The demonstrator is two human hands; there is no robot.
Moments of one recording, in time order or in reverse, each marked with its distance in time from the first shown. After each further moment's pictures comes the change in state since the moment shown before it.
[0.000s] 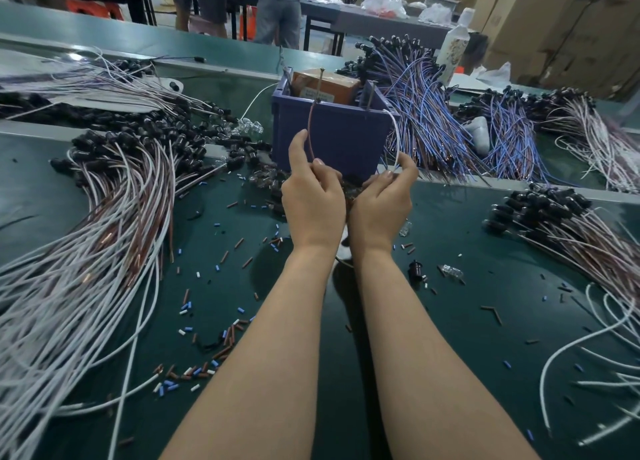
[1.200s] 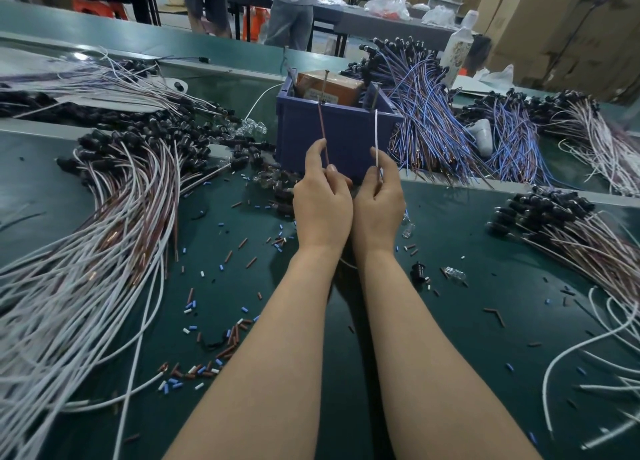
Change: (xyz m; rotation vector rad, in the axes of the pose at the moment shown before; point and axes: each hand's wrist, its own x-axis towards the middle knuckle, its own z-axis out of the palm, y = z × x) left_hand 0.002 -0.004 0.004 0.046 -0.109 -0.034; right_hand -0.002 -0.006 -0.001 -0.006 -0.176 0.016
